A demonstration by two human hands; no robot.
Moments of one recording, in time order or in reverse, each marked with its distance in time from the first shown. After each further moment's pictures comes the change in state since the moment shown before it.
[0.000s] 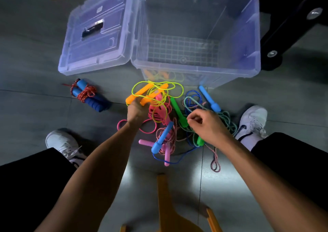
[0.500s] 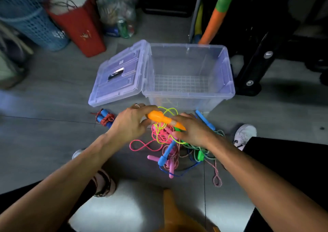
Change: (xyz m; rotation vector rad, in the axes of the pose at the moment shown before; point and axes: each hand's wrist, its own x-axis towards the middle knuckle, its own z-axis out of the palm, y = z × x) left_hand -0.140 0.085 -0.168 0.273 -0.057 0.772; right_hand -0.047 -0.065 -0.032 -0.244 -0.102 -0.374
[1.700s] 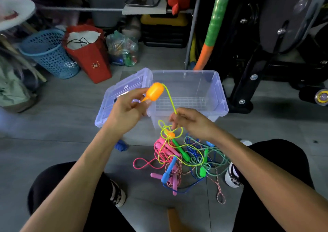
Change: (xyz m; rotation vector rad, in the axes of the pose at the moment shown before) left_hand -0.001 0.072 -0.094 -0.593 0.321 -0.117; right_hand -0.018 -0.064 -0.070 0.504 0.139 -0.124
